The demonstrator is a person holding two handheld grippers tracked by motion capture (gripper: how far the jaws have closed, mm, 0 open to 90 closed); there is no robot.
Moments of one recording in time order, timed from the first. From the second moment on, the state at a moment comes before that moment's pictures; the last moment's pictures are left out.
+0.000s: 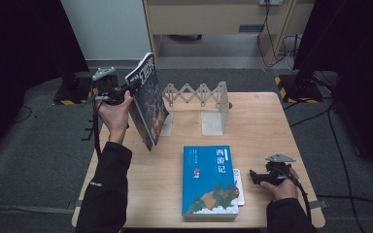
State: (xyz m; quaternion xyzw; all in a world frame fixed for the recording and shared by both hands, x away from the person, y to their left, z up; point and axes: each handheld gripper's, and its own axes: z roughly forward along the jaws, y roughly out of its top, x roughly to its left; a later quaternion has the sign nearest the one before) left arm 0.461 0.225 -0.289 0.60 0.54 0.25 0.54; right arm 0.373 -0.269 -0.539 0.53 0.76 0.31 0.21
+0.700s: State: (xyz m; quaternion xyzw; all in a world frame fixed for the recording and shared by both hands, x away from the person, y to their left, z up) left arm 0.476 0.198 -0.312 0.61 0.54 0.28 0.50; right arm 0.373 -0.269 -0.540 0.53 0.76 0.32 0.21
